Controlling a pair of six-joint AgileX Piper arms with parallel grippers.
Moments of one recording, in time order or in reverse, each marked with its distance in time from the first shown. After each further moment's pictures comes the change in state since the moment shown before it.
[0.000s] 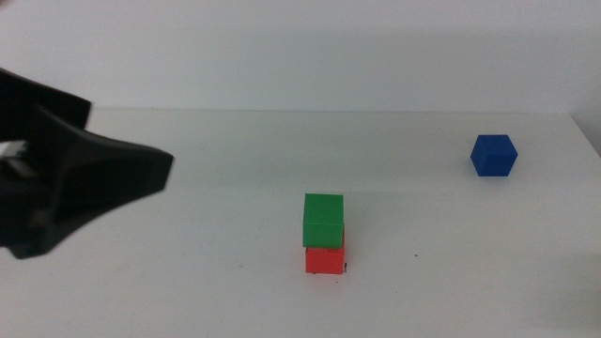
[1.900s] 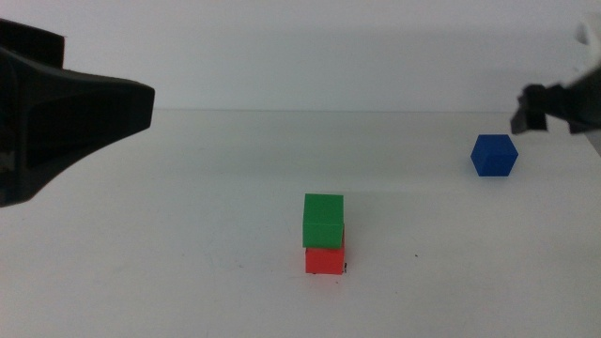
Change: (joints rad) left arm 0.002 -0.039 0.002 0.044 -0.130 0.002; right arm 0.000 1.648 -1.349 0.132 0.567 -0.009
